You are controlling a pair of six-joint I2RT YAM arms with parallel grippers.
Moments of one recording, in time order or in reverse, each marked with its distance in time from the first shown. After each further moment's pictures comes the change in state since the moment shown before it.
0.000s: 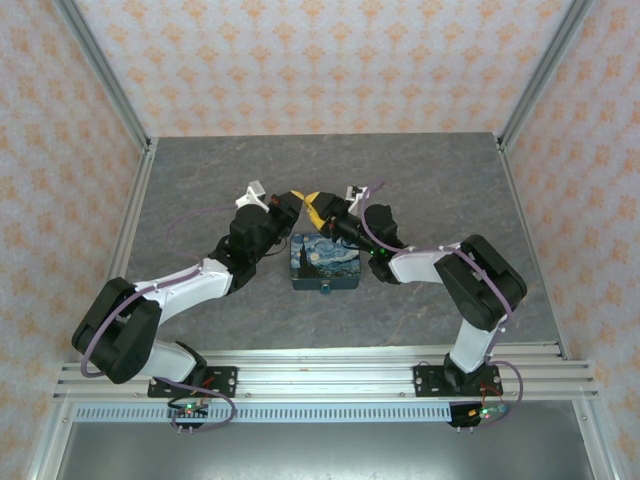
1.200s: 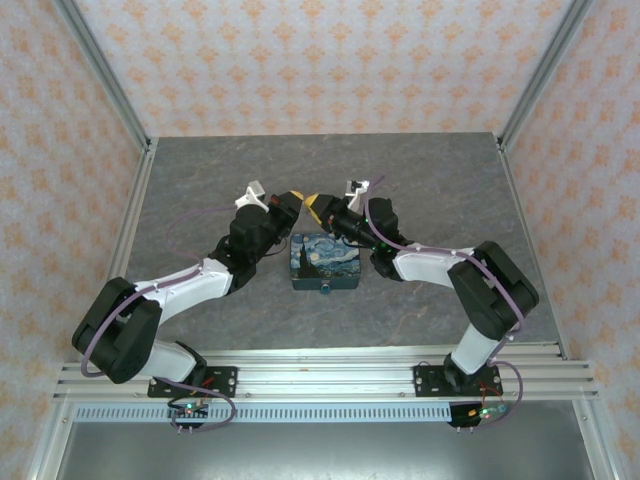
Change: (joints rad) left arm 0.000 0.001 0.000 -0.001 -0.008 0.000; right arm 0.001 -0.077 0.033 -0.152 -0.007 -0.127
